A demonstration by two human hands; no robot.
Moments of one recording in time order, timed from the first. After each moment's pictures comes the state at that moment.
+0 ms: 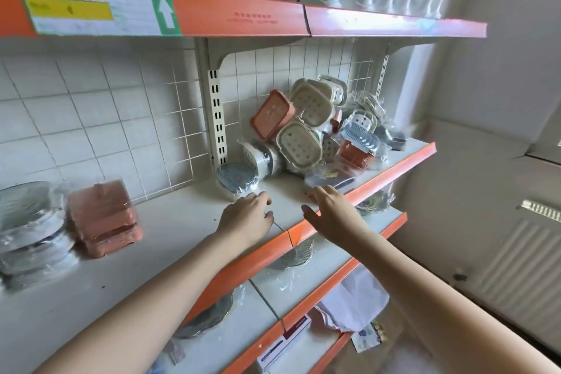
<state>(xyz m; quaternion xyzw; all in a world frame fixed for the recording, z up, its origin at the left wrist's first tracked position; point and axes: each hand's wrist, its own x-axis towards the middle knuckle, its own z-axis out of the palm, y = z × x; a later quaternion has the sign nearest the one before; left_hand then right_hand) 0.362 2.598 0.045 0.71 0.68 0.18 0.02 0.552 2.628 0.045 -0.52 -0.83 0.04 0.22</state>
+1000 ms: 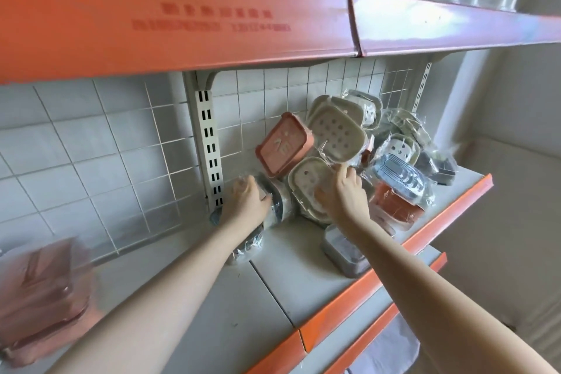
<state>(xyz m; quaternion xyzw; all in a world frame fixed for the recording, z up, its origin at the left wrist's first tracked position) 0.321 2.797 0.046 0.59 0.76 0.25 0.07 0.506 2.824 0.069 -0.63 -0.73 0.05 0.27</state>
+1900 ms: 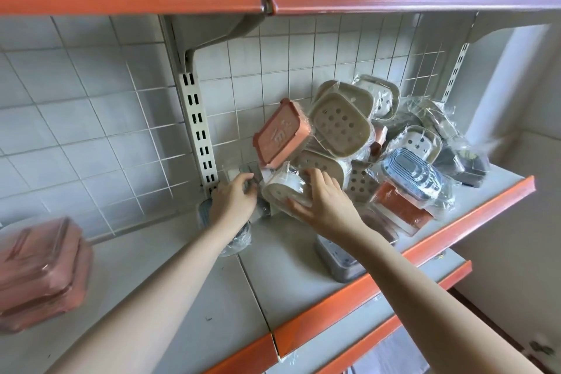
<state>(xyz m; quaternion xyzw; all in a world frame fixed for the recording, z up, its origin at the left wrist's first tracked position) 0.329 2.800 0.030 0.50 0.77 0.38 0.07 0.517 2.826 0.053 -0.45 -0.85 0.11 0.26</state>
